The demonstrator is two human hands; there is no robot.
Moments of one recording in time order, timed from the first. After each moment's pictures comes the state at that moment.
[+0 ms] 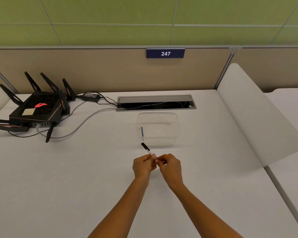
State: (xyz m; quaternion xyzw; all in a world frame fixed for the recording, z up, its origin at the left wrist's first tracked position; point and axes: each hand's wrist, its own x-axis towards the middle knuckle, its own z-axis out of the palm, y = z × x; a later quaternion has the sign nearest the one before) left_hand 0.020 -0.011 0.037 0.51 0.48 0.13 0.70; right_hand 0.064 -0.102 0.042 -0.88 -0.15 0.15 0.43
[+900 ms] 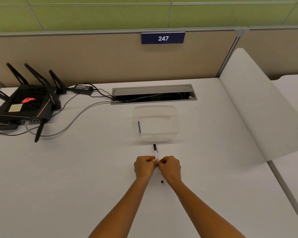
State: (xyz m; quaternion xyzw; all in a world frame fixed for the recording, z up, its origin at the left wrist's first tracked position) left_hand 0.039 -0.012 0.001 0.65 0.50 0.02 0.57; right_hand 0.086 -0.097 0.001 -0.91 -0.06 0.23 0.34
